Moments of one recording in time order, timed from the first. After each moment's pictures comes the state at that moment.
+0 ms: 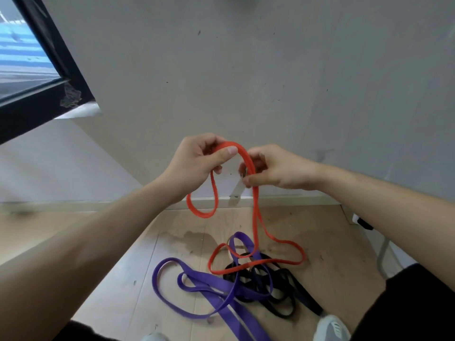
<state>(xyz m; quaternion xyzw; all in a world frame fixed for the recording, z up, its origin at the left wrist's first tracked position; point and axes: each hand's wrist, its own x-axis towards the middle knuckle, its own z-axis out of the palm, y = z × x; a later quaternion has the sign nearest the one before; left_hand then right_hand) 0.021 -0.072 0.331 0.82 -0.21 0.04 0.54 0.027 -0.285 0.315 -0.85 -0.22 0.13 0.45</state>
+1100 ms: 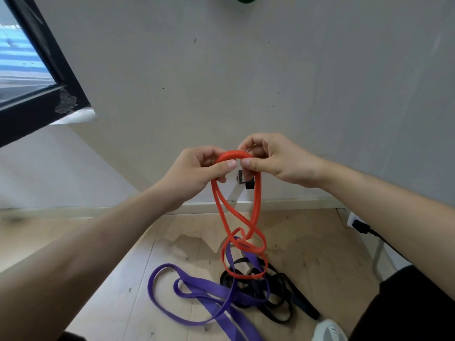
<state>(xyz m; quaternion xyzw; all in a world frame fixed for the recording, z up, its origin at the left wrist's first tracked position) 0.020 -0.072 0.328 0.81 -0.19 -0.04 0.56 0.021 -0.289 0.338 -0.83 -0.22 0.07 0.51</state>
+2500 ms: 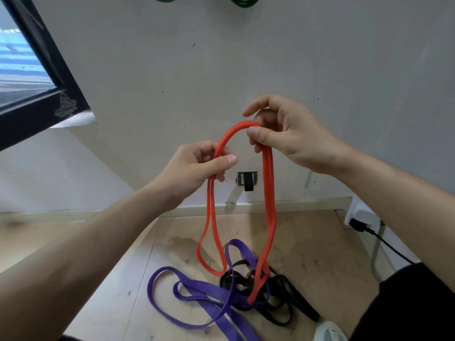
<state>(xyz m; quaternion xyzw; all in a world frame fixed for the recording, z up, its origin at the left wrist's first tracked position) 0.009 -0.072 0.346 0.78 -0.21 -0.05 0.59 0.007 -0.295 0.381 -0.79 -0.27 -0.07 0.54</state>
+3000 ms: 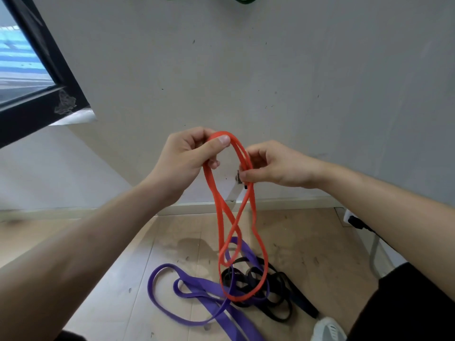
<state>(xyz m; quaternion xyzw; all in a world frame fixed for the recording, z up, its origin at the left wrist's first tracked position) 0.005 -0.076 0.355 0.75 -0.18 0.04 0.63 0.014 -0.288 0.339 -0.86 -0.23 0.09 0.45</state>
